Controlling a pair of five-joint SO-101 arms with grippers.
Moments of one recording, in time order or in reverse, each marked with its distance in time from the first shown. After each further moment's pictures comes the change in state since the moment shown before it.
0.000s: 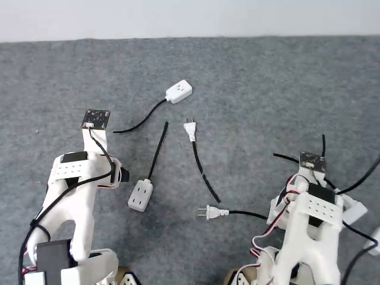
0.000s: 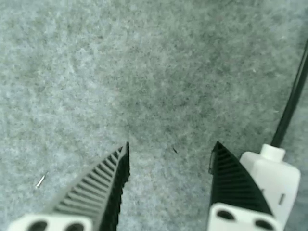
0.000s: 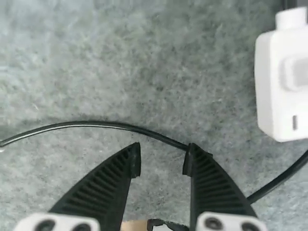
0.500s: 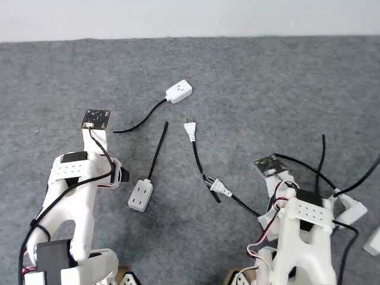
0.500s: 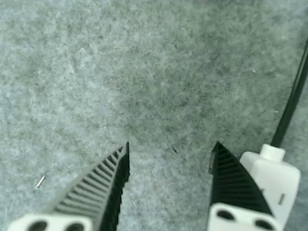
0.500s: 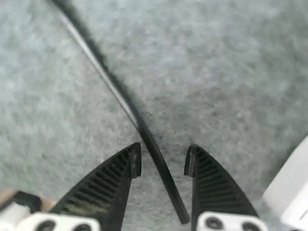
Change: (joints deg) left arm 0.0 0.0 0.0 0.0 0.0; right arm -4.7 -1.3 5.5 -5.3 35.0
